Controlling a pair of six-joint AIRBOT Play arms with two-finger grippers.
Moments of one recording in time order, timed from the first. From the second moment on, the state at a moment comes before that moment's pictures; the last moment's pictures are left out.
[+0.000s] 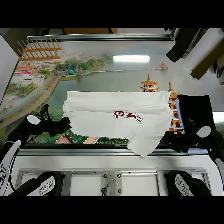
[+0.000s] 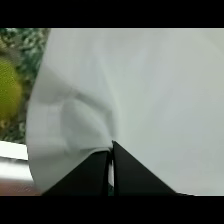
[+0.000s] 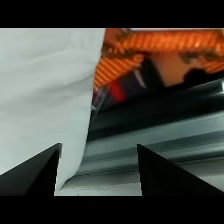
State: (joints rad) left arm 0.17 -1.18 0.57 1.00 -0.86 -1.54; right arm -0.30 -0.91 0.40 -1.14 1.11 1.62
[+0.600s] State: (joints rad) left arm 0.17 -1.13 0.57 1.05 -0.91 -1.52; right arm -0.13 -0.94 0.38 -1.03 0.95 1.54
